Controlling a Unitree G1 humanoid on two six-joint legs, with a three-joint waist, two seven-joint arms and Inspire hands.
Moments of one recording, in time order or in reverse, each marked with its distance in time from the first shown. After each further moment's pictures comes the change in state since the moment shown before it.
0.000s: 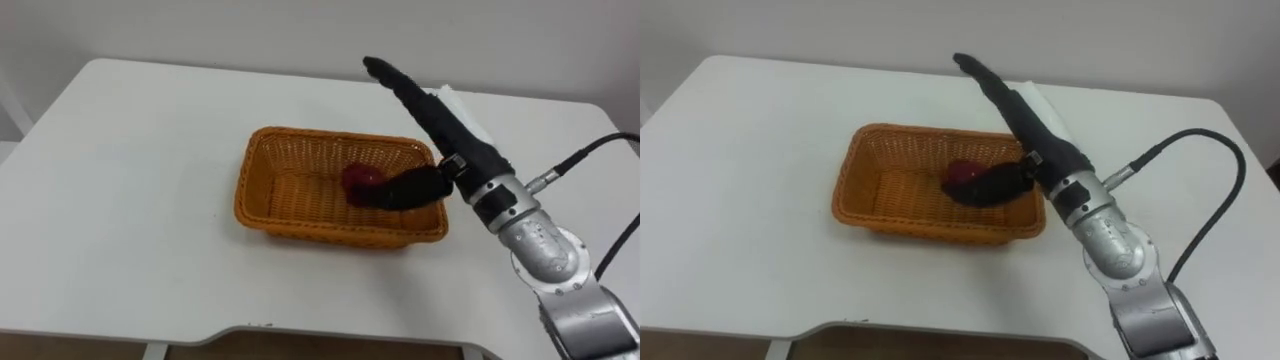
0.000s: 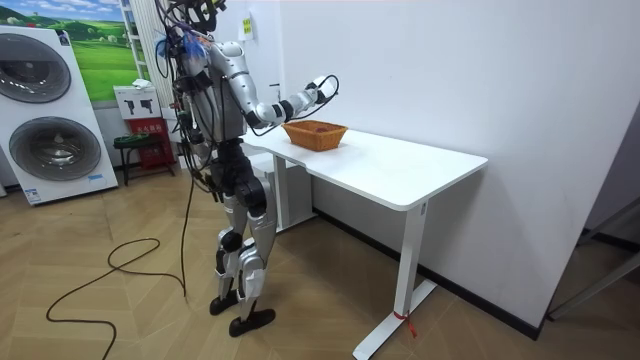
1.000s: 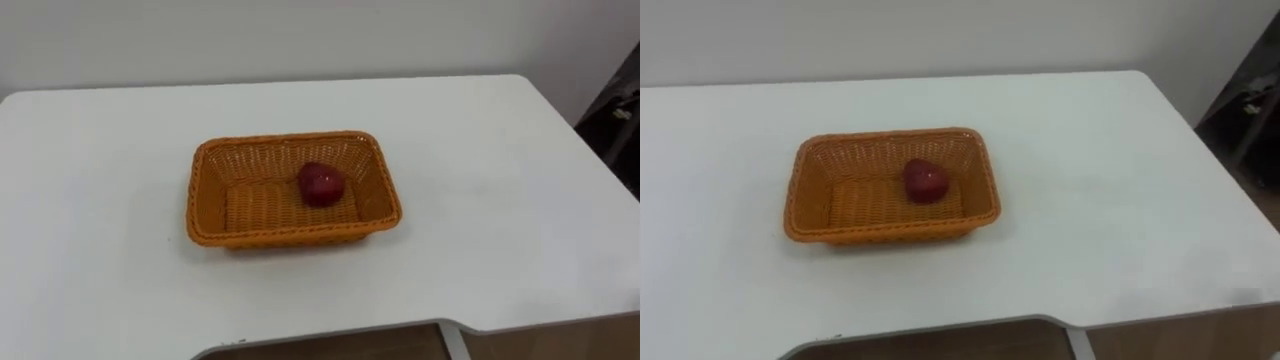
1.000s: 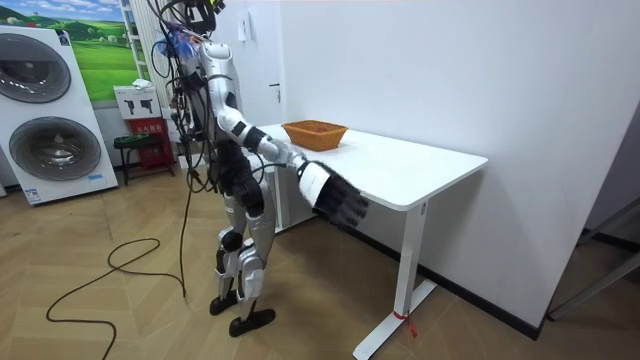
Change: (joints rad) left arm 0.104 -0.035 0.163 -0.083 -0.001 0.057 0.107; right arm 0.231 0.032 -0.552 0.822 0.552 0.022 -0.869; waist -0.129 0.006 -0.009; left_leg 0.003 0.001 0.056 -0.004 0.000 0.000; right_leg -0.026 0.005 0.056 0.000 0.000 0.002
